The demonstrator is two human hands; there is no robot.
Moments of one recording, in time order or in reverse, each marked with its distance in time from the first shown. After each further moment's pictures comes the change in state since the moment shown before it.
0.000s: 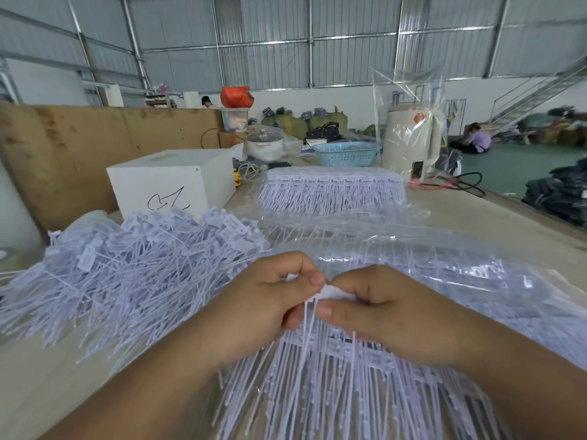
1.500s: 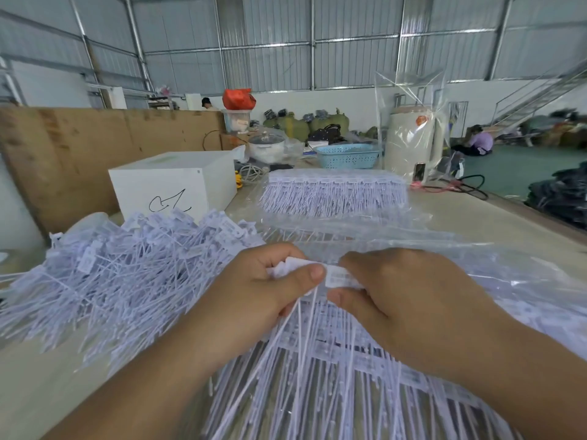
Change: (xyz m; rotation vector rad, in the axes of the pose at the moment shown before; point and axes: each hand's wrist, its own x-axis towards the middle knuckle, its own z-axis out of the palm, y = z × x) left_hand -0.004 0.009 -0.003 0.040 0.170 0.078; right_hand -0.009 -0.031 -0.006 -0.951 0.212 0.026
